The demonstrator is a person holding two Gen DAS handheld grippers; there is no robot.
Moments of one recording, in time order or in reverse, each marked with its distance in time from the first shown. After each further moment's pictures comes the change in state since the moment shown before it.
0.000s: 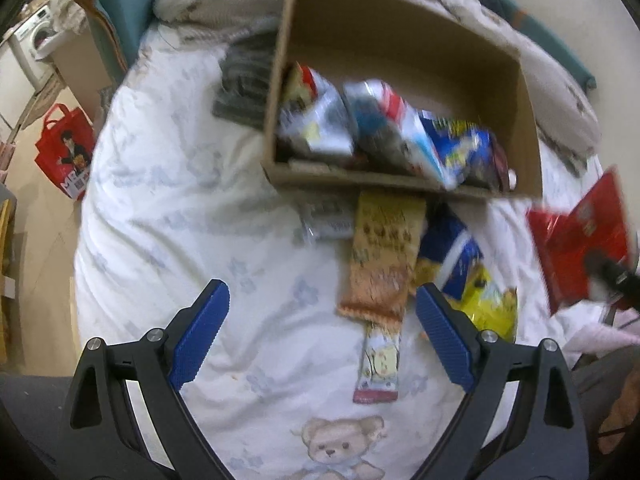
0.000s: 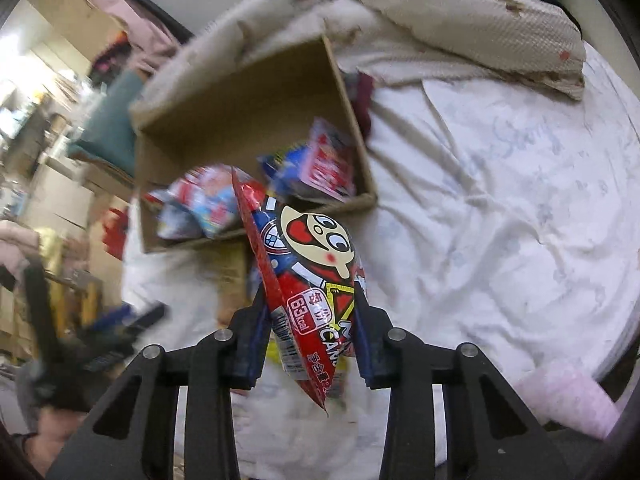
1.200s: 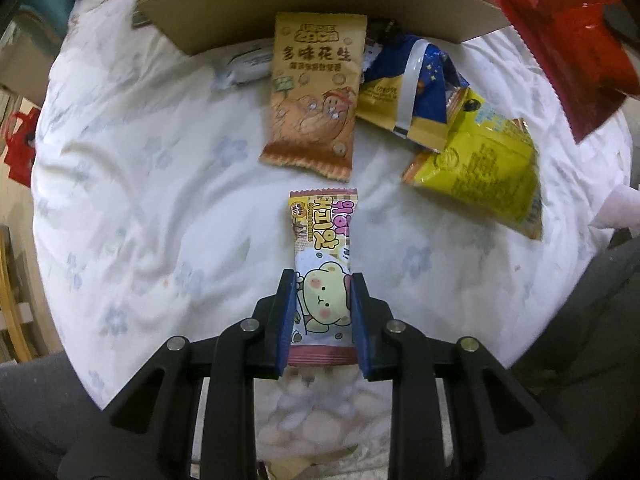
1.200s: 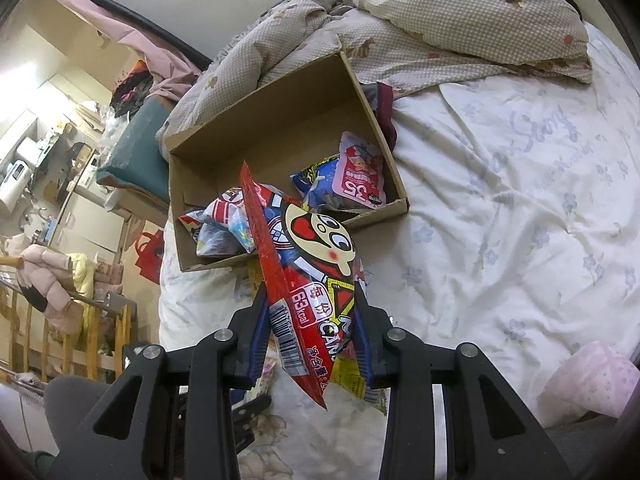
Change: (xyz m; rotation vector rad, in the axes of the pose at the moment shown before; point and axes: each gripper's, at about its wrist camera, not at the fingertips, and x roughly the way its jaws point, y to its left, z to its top) left arm 0.027 -0.037 -0.079 0.186 0.282 -0.001; right arm 0.004 -0.002 0.002 0.069 -0.051 0.107
